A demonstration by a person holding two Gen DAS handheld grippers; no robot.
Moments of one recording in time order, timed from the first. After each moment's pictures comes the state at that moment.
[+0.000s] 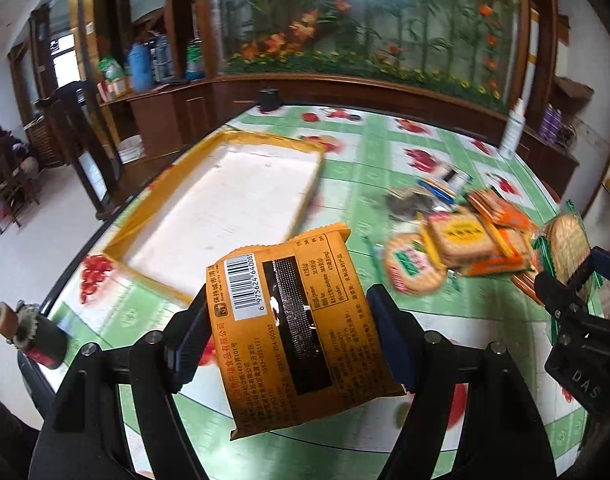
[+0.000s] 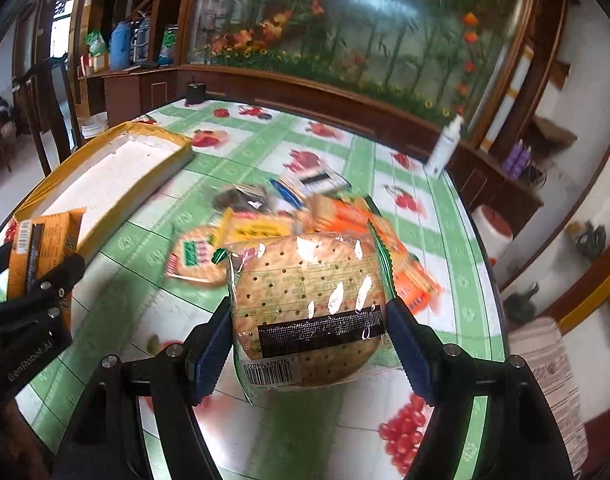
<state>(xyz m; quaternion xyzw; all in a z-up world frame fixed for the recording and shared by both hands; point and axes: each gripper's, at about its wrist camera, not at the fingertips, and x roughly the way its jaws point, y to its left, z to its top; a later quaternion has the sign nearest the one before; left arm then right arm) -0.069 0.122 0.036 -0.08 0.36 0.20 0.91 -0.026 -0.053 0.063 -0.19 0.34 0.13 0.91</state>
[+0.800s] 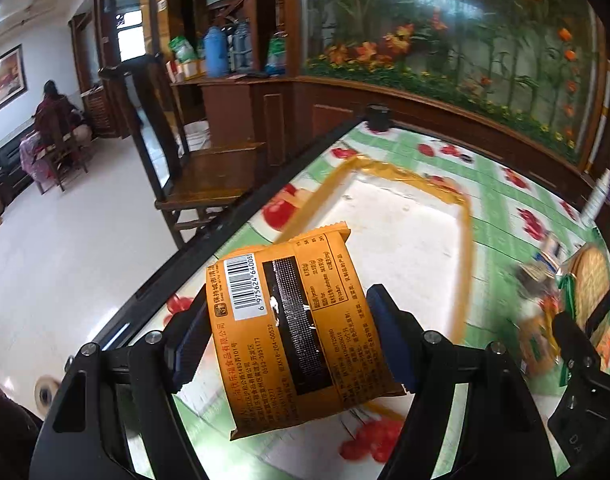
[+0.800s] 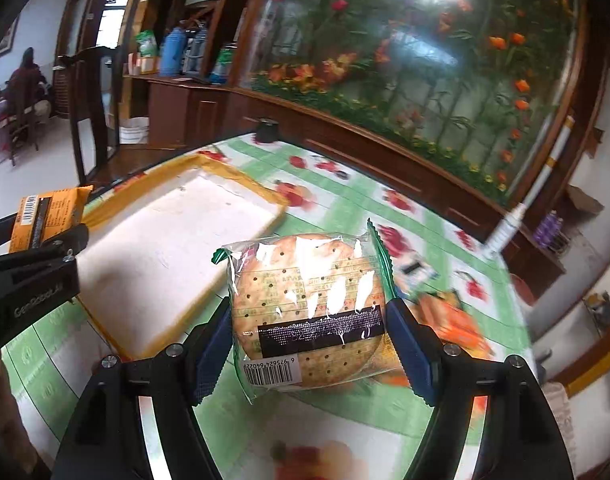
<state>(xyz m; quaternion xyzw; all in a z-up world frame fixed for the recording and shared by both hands) -0.061 0.273 0.030 -0.13 0.35 0.31 0.88 -0.013 0.102 0.063 -0.22 0.29 0.21 0.91</state>
